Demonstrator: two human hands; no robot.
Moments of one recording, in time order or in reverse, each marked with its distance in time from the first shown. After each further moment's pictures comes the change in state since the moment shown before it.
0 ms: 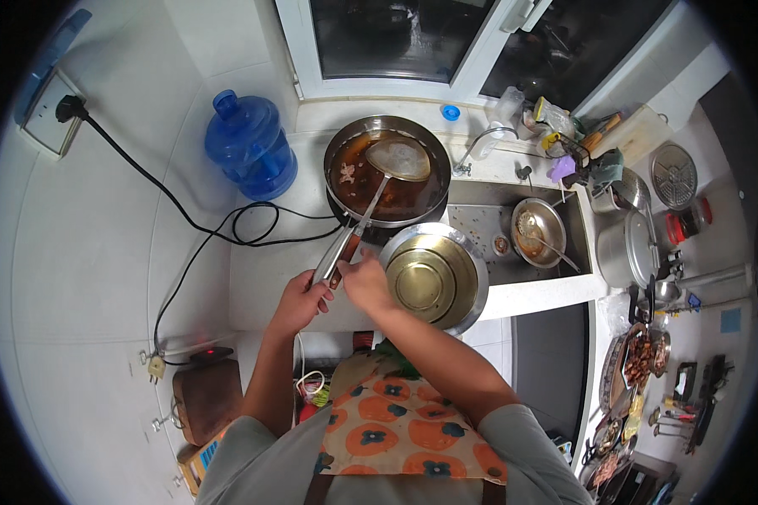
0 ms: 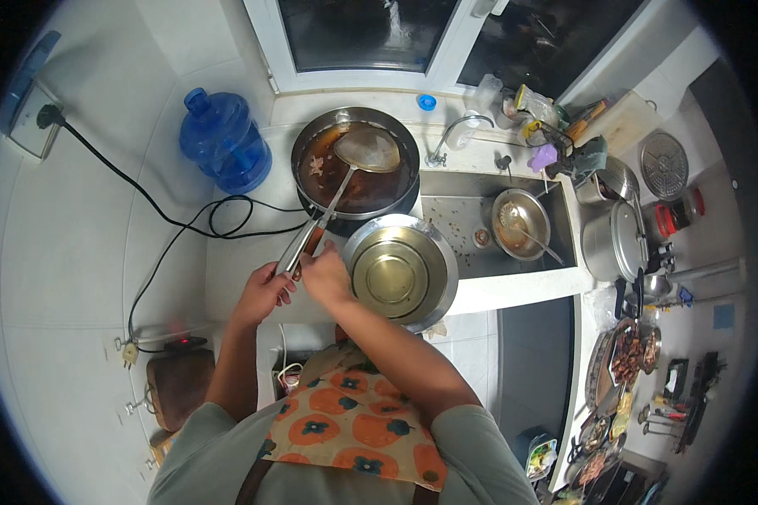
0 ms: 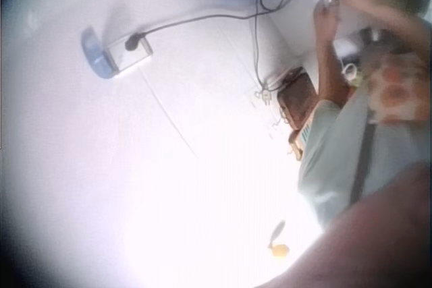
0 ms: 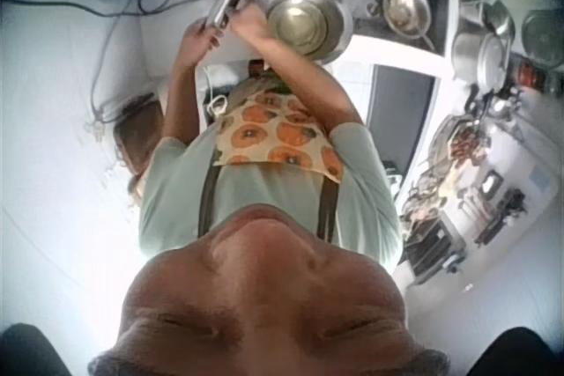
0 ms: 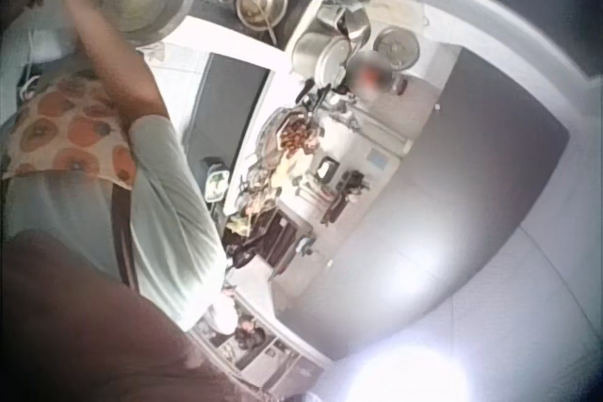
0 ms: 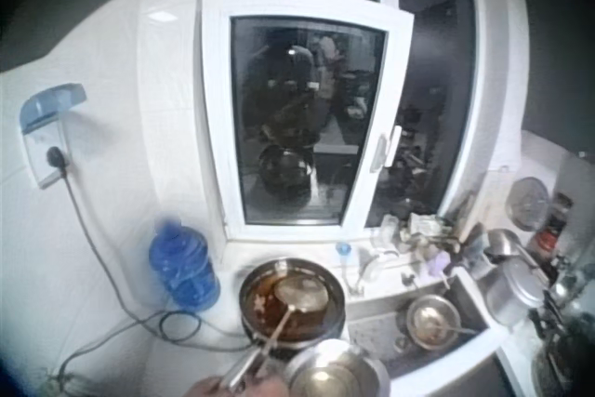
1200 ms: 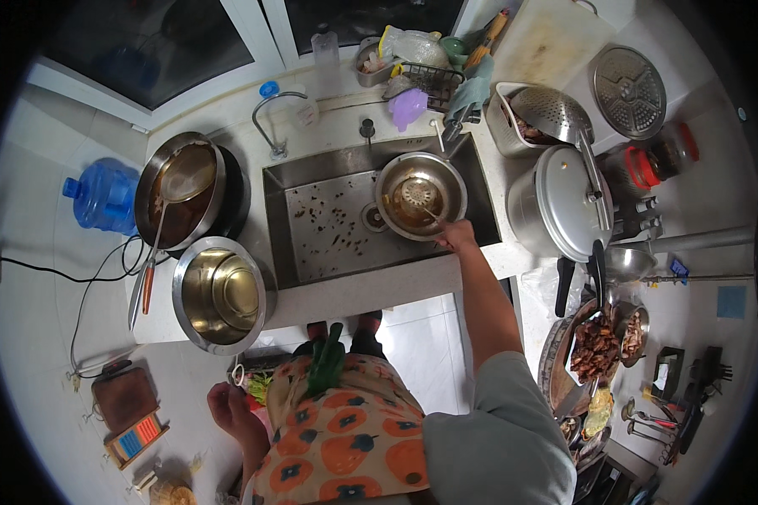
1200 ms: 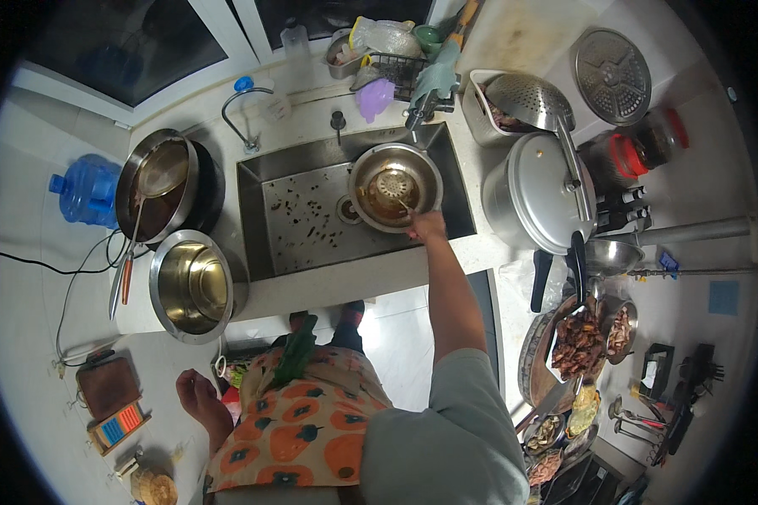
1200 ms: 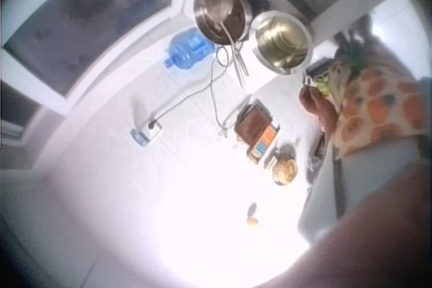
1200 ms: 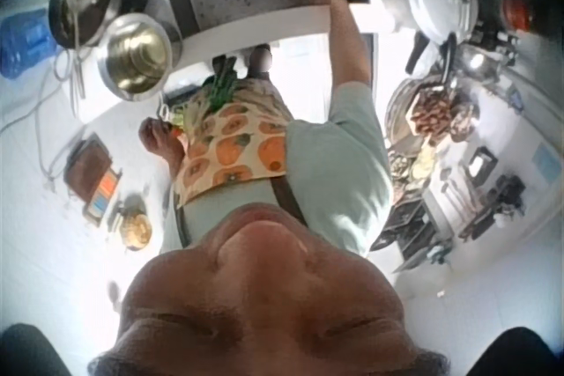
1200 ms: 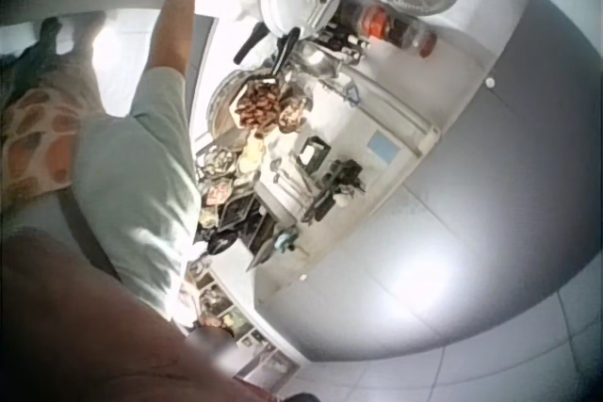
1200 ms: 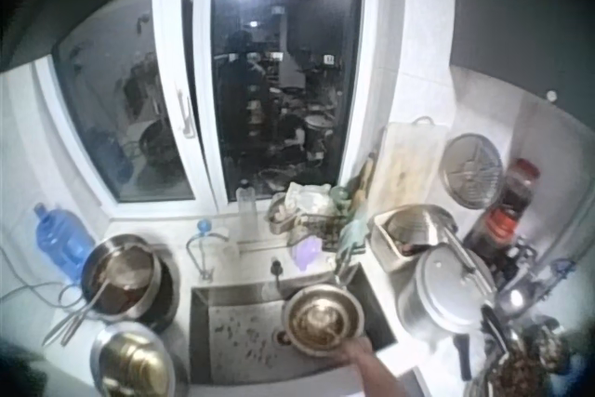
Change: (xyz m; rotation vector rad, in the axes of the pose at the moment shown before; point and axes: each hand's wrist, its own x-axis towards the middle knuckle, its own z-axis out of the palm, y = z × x) left_hand -0.129 -0.035 0.427 -0.097 0.876 0.249; right_hand 0.202 0.474 -0.609 -0.051 0.219 0.465
